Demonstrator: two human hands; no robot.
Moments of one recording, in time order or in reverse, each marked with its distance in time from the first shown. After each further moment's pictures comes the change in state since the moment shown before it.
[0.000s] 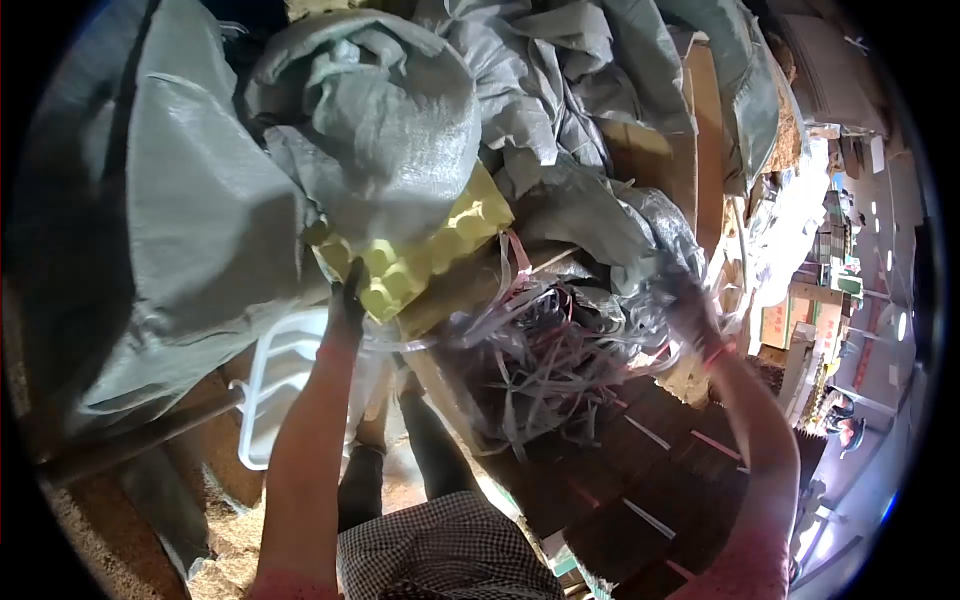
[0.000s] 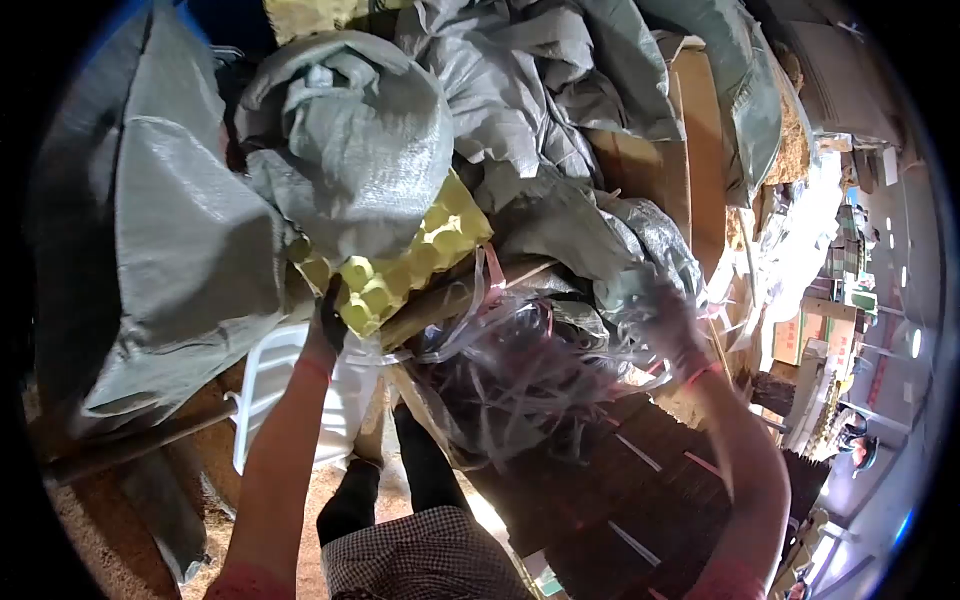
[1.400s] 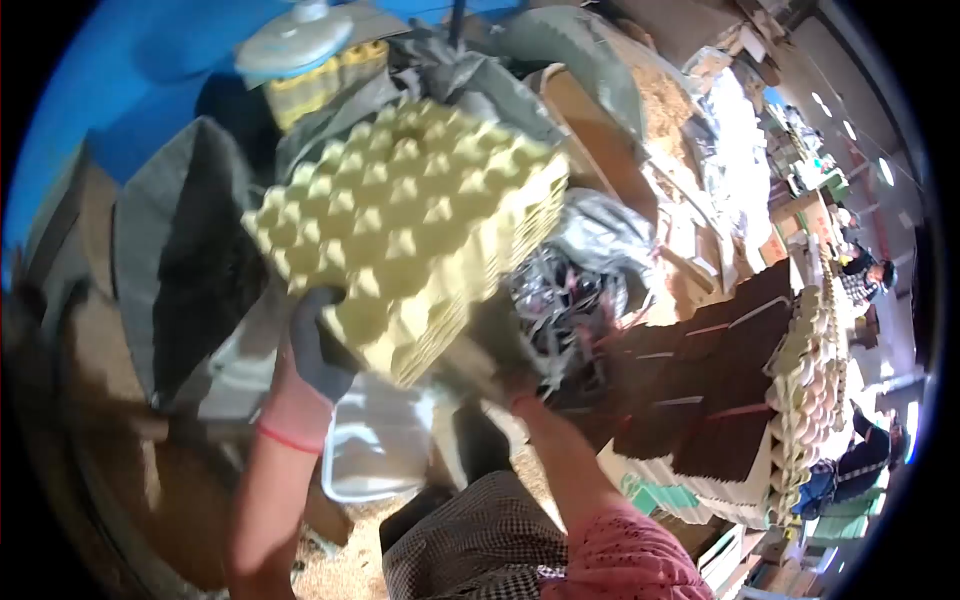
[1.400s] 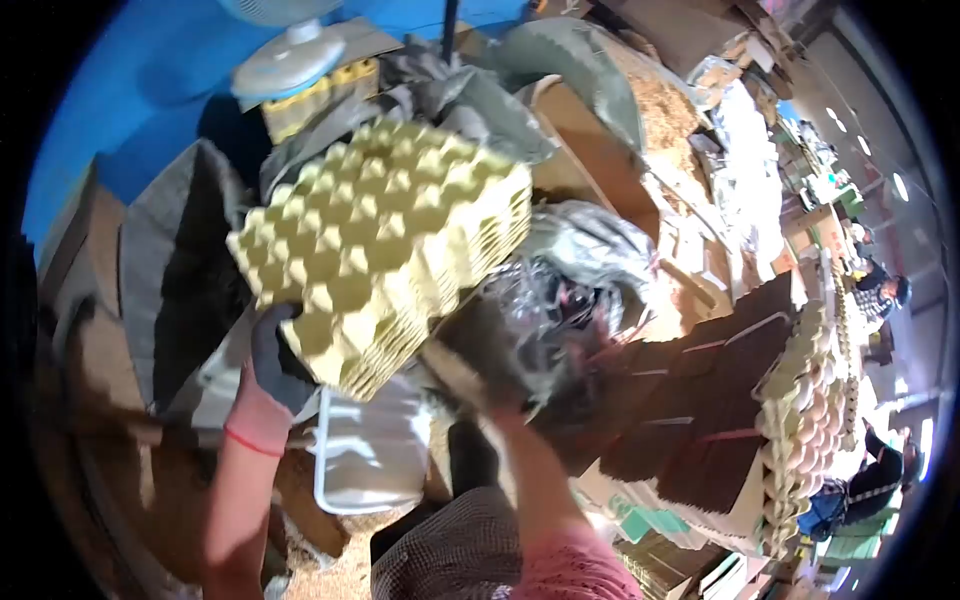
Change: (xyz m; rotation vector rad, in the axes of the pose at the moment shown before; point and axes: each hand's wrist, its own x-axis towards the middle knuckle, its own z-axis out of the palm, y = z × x) left_hand -0.320 0.234 0.142 -0.039 -0.403 -0.008; right_hand -0.172 -0.112 0.275 -0.536 -0.342 0.155
